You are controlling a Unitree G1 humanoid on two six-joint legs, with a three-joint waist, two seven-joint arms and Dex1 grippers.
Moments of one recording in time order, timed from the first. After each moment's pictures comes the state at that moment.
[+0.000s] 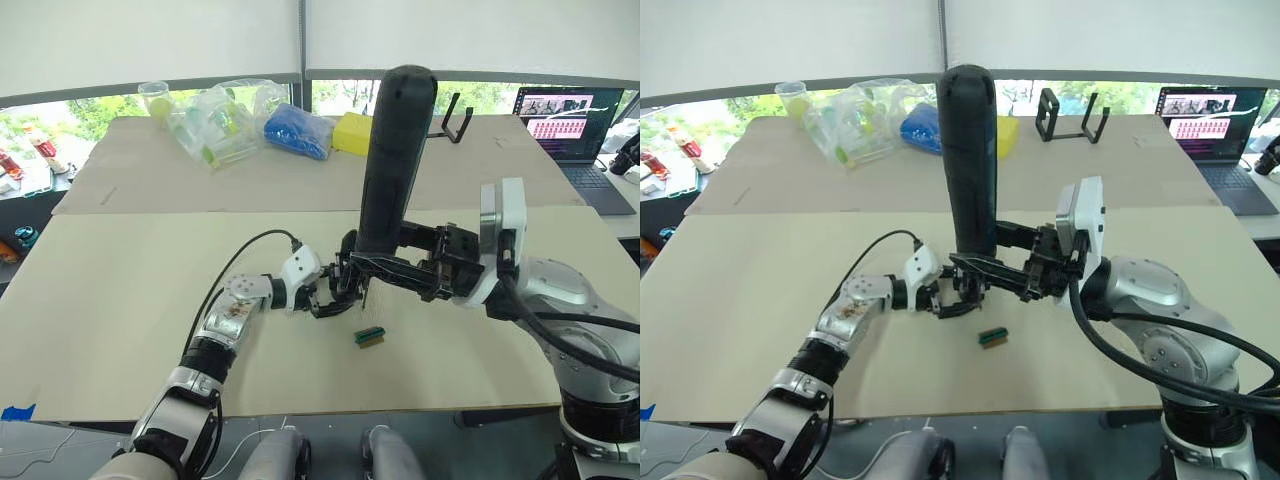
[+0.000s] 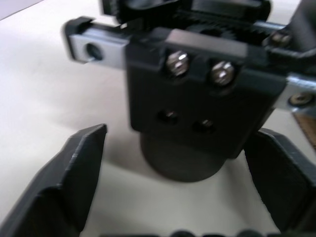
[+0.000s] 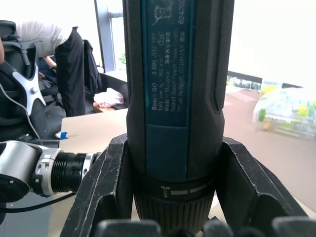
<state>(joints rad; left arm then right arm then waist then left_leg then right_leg) -0.62 0.25 -0.23 0.48 -0.12 0.09 -1.00 -0.38 -0.62 -0.09 -0.60 0.88 0.63 0.73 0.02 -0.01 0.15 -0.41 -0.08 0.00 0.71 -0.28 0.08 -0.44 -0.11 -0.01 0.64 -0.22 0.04</state>
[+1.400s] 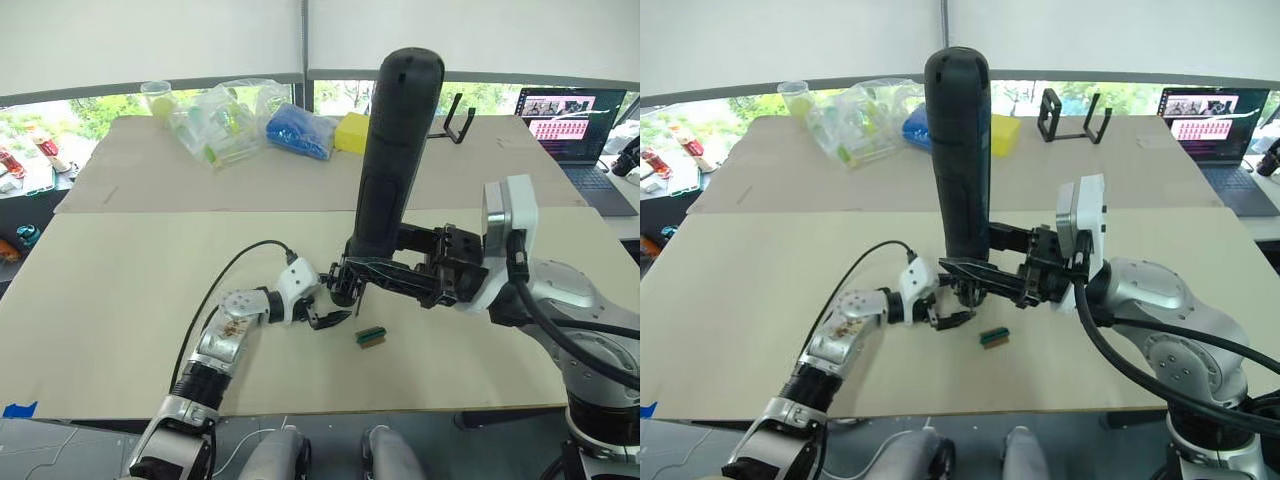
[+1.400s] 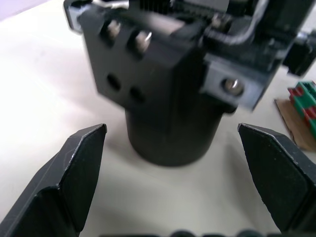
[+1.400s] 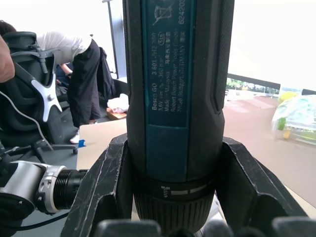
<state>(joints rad) -0.45 0.24 -0.21 0.23 -0.06 0.16 -0.90 -0.41 -0.65 -0.09 -0.65 1.00 0.66 0.67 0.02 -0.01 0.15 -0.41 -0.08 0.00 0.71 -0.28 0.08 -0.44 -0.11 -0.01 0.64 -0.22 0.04</state>
